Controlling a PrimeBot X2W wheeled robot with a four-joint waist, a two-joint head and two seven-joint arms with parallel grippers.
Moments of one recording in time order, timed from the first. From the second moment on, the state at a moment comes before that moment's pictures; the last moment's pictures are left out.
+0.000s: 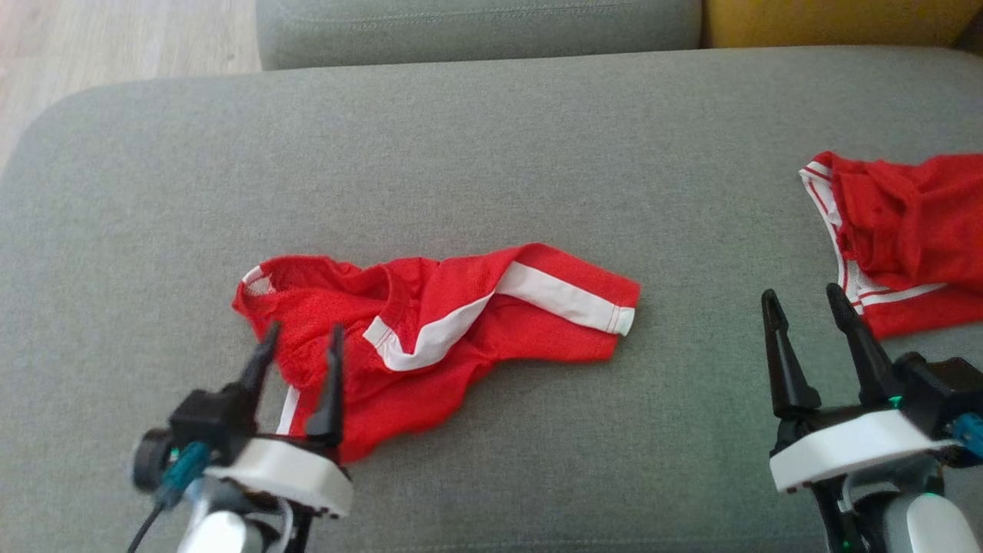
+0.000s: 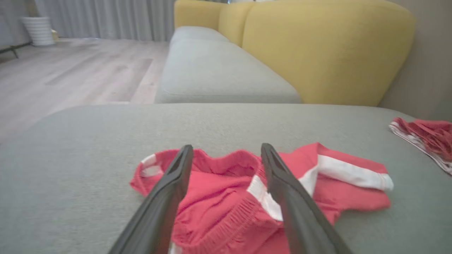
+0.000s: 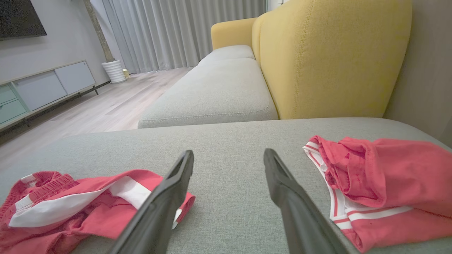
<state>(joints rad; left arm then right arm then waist) -0.01 0.25 -0.38 0.03 -0.35 0.18 -0.21 0.07 -0.05 0.00 -0.12 0.17 0.13 0.06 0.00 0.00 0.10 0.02</state>
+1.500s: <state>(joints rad) -0.28 0.23 -0.48 0.24 -0.52 -0.04 0.04 -0.18 -0.05 0.22 0.35 0.31 0.13 0.09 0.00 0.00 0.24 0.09</state>
